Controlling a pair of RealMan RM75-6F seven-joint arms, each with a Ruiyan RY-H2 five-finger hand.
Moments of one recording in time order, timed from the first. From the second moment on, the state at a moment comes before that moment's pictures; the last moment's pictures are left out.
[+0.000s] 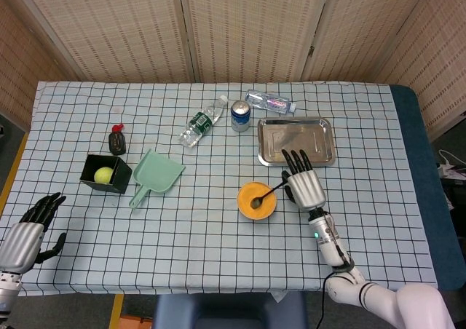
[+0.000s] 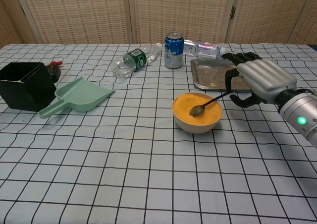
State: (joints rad) left arm -0.16 -1.13 0.00 -1.49 1.55 1.41 -0.17; right arm 0.60 -1.89 0.16 -0.87 -1.41 1.21 -0.23
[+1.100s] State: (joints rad) left arm -0.17 -1.13 0.00 -1.49 1.55 1.40 -0.17; right arm 0.61 -1.92 0.17 -0.83 -1.41 1.20 -0.24
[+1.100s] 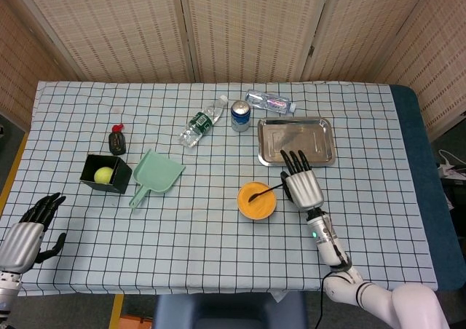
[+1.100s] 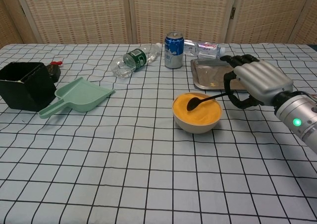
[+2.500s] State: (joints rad) left arm -0.17 -1.14 0.02 -1.50 1.58 1.40 -0.13; right arm 0.63 -1.62 0.15 -1.20 -1.47 1.21 -0.57
